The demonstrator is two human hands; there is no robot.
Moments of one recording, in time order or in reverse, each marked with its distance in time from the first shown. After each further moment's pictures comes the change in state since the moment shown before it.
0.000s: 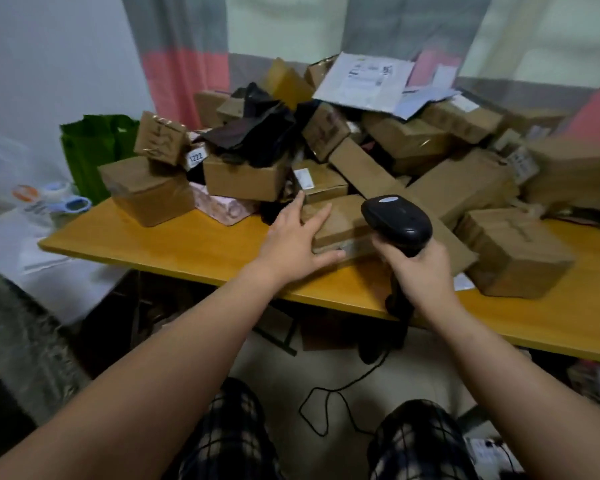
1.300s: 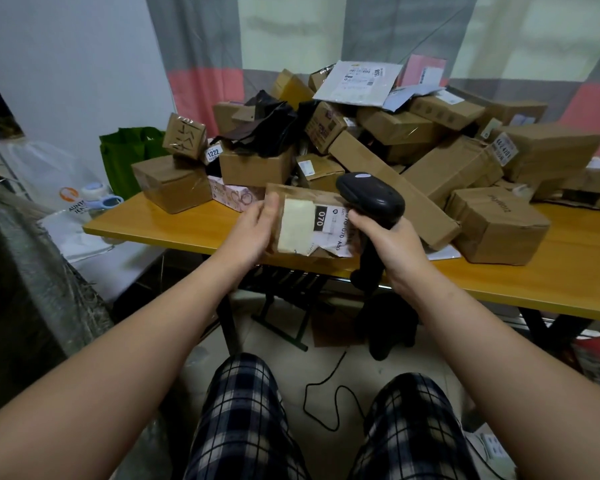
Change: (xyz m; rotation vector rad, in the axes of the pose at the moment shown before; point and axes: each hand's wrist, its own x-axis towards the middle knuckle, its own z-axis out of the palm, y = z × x) left_hand -0.088 0.002 -0.040 -0.774 0.167 -0.273; right_hand -0.040 -0.019 0.002 0.438 -0.227 0.187
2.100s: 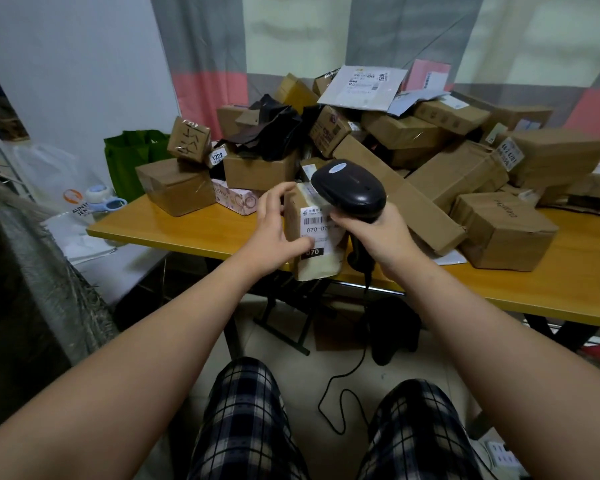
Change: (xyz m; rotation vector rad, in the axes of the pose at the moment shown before) left_hand 0.014 -0.011 0.013 0.154 -0.071 0.278; right_hand 0.013 -0.016 0.018 -0.220 -0.163 -0.263
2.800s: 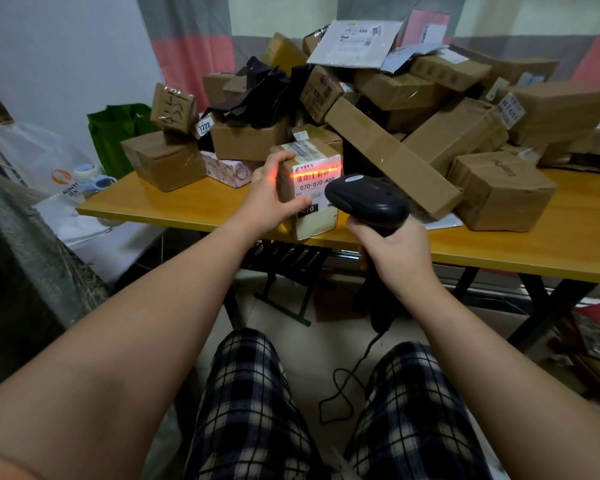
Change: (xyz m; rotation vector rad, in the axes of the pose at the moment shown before) left_hand 0.019 0.000 0.008 0.046 0.021 -0.092; right_hand -0.074 0.011 -0.002 -0.146 0.218 0.023
